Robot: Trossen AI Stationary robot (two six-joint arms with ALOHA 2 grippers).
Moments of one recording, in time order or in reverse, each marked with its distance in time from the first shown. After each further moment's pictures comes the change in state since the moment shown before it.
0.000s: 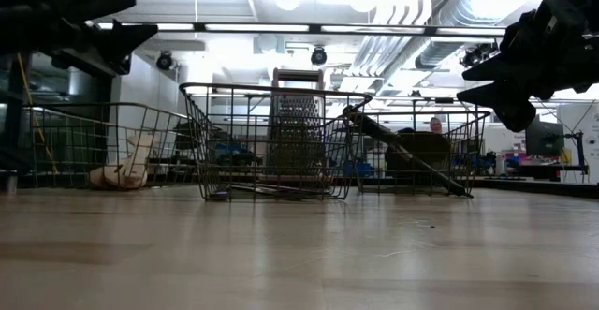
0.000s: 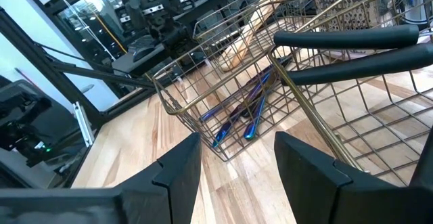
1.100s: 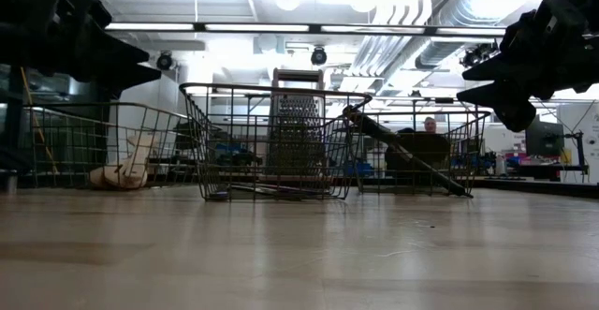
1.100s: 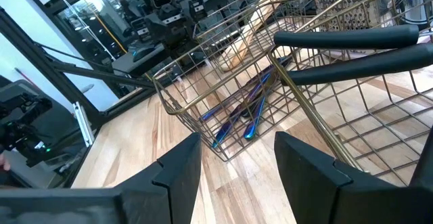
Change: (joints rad) left arm 0.001 -0.024 -0.002 -0.238 -0.177 0.077; right arm 0.000 0.000 0.000 0.000 0.000 0.000
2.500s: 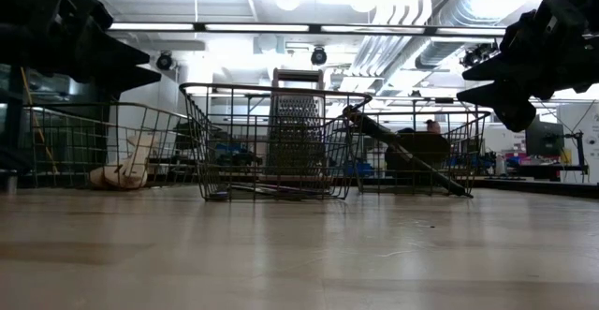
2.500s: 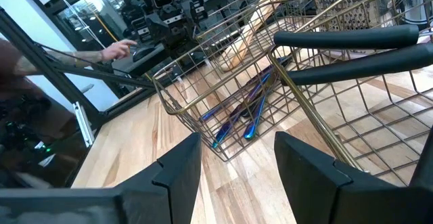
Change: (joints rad) left arm 0.000 0.010 0.002 -0.011 -0.010 -0.027; right arm 0.000 0.000 0.000 0.000 0.000 0.000
